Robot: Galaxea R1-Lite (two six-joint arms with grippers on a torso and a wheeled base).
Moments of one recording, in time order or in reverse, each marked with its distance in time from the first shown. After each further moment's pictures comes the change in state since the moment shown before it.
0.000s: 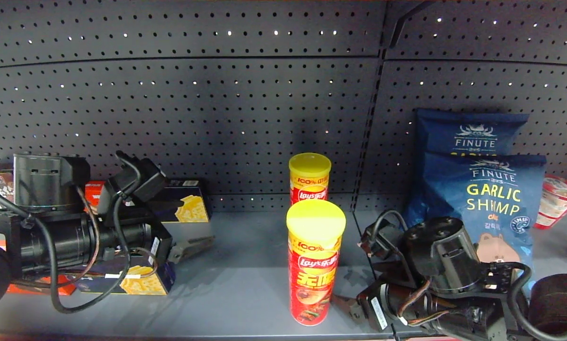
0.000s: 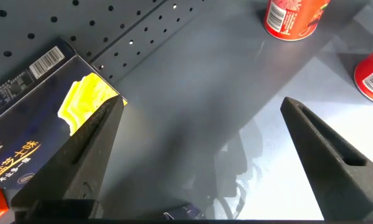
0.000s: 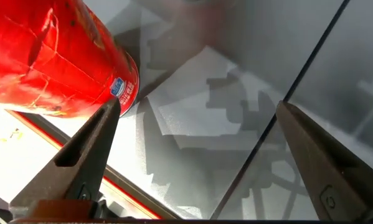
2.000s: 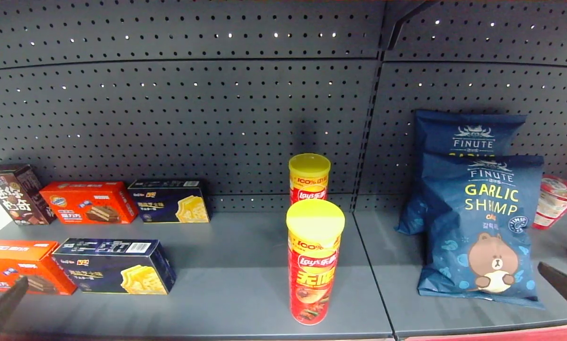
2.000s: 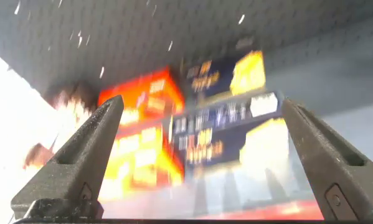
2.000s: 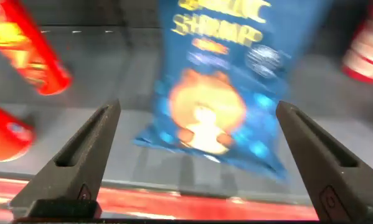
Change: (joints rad) left arm 0.406 -0.981 0.375 0.143 0.194 -0.089; right arm -0.499 -0.947 0.407 0.050 -0.021 -0.010
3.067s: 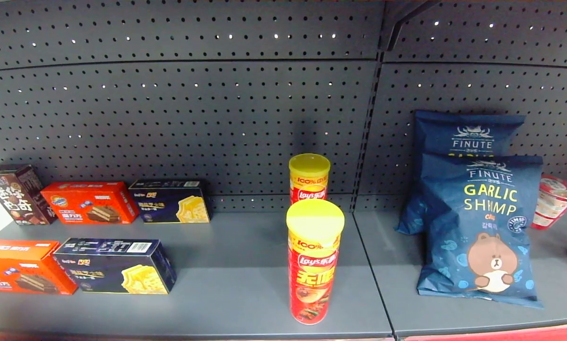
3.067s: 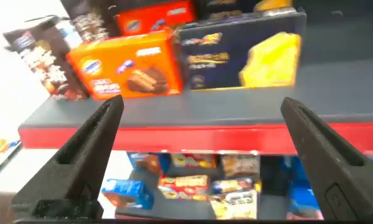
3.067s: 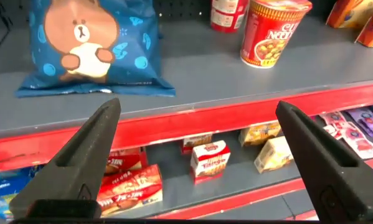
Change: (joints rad) left arm 0.060 -0.572 0.264 0.265 0.117 -0.167; right arm -0.290 -0.698 0.211 0.377 -0.072 -0.115
